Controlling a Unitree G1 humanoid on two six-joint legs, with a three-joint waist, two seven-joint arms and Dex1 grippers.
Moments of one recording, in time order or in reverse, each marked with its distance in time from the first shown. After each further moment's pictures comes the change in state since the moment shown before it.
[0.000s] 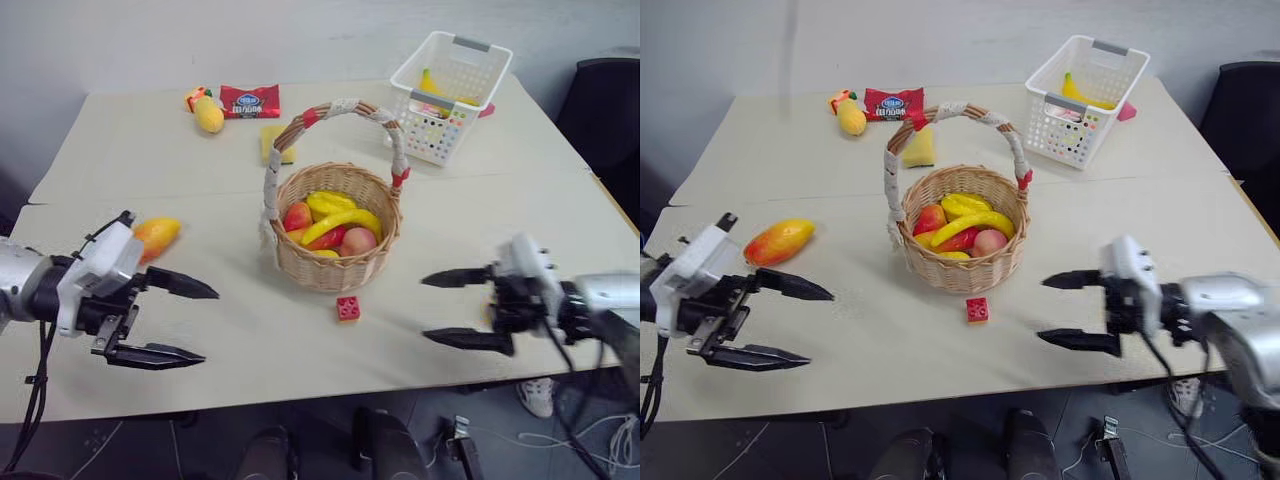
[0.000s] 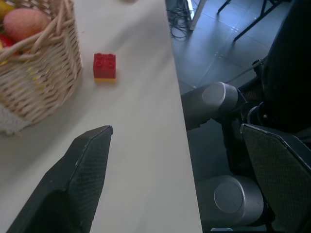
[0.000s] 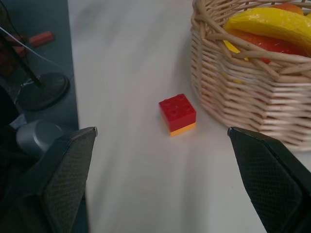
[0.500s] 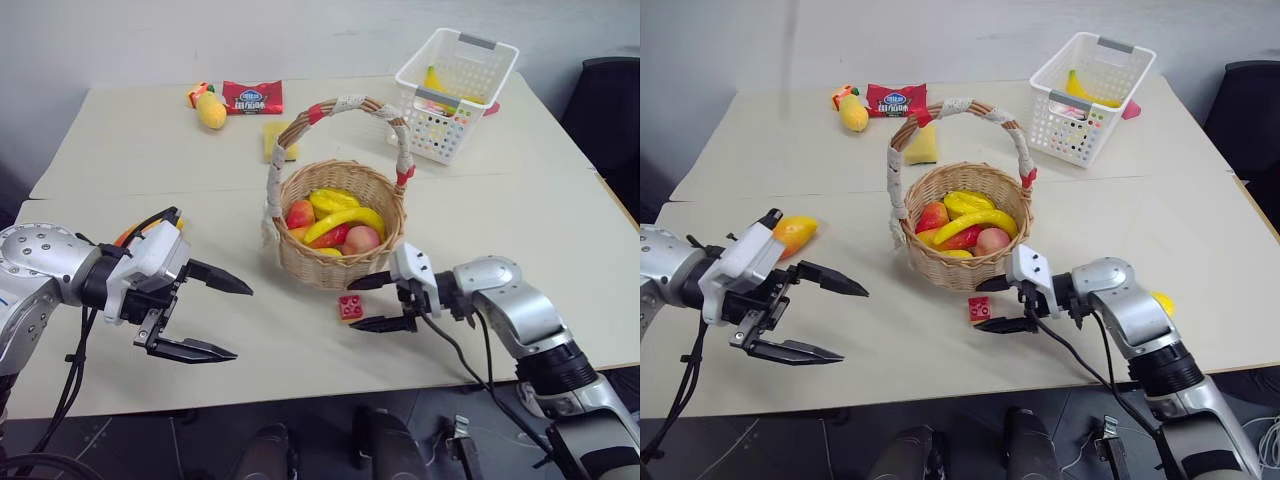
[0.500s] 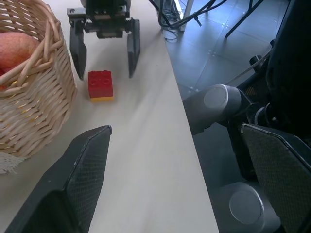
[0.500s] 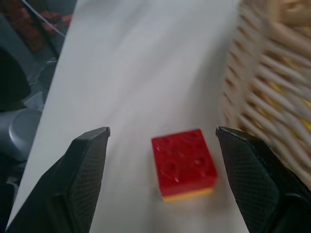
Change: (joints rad) left arm -0.176 -0.066 -0.164 0.003 0.047 -0.014 0.039; right arm -0.240 0.278 0.335 0.278 -0.248 -0.194 0.024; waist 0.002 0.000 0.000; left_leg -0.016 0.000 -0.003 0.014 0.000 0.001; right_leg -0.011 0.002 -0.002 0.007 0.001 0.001
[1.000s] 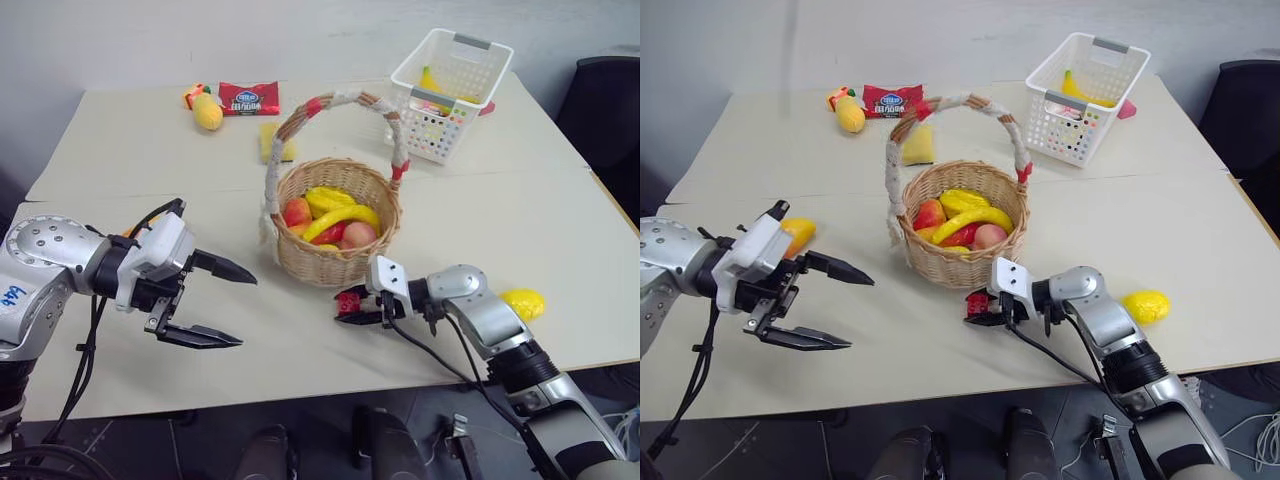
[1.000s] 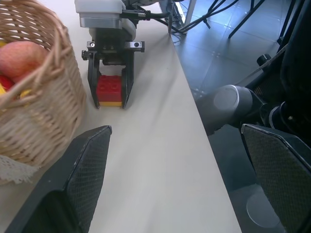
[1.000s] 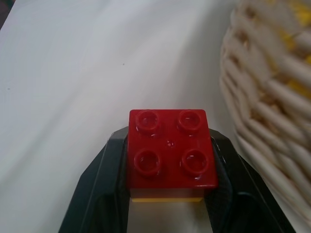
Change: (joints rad) left arm -0.075 -0.068 -0.060 0.110 0.059 -0.076 -0.019; right arm 0.004 0.089 0.032 0.147 -0.142 -0.149 -0.081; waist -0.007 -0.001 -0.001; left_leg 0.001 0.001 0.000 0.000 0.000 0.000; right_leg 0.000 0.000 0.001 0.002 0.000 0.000
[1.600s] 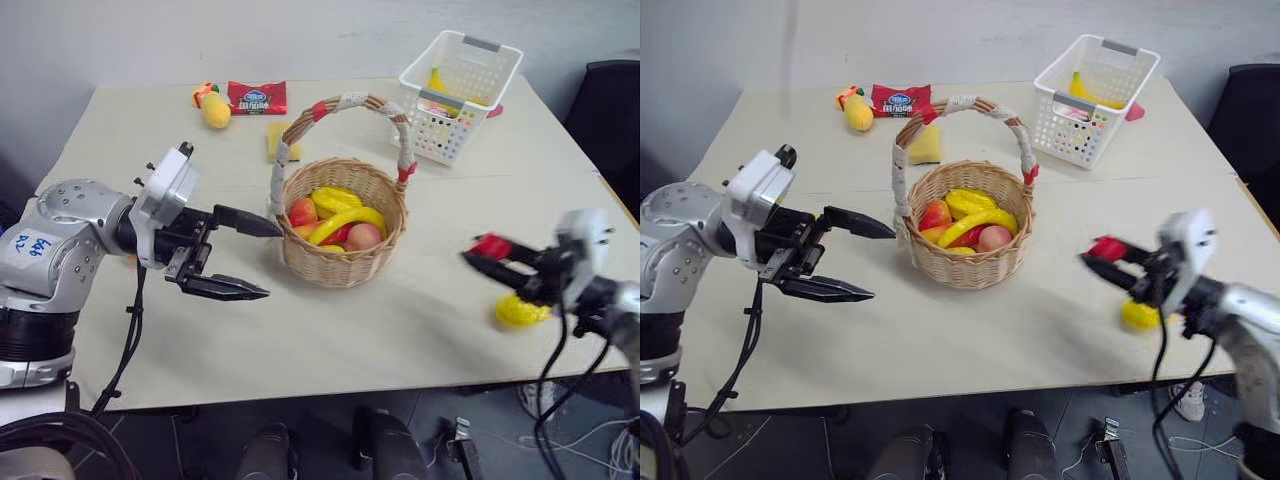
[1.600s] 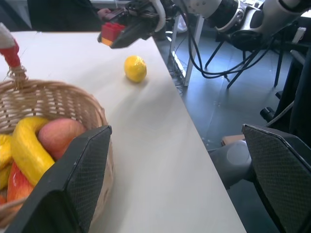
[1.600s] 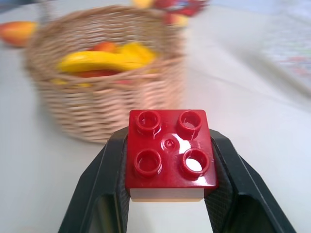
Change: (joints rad) left arm -0.258 -0.186 -0.047 0.155 -0.057 0.081 -0.007; right arm 0.414 -0.265 -0.868 -0.475 0.415 0.488 -0.400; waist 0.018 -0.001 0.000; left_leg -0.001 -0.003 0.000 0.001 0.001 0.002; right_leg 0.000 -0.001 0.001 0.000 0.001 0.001
